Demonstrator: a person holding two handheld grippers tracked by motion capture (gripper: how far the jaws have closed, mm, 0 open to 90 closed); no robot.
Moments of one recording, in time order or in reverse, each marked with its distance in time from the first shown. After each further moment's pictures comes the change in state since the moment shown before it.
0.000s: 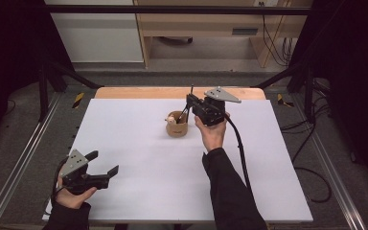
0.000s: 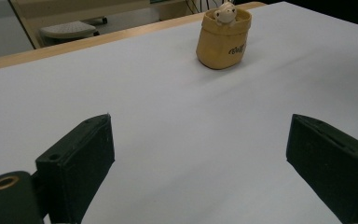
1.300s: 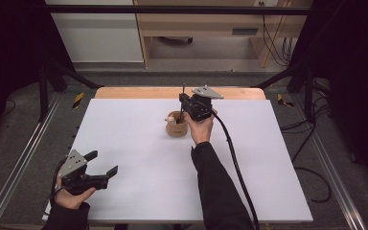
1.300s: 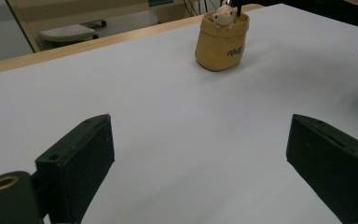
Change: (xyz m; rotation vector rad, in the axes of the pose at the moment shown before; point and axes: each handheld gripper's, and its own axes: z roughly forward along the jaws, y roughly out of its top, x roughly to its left) left arm 0.000 0.000 -0.002 -0.006 -0.005 0.010; right arm -0.005 -0.023 0.056 0.049 -0.056 0.010
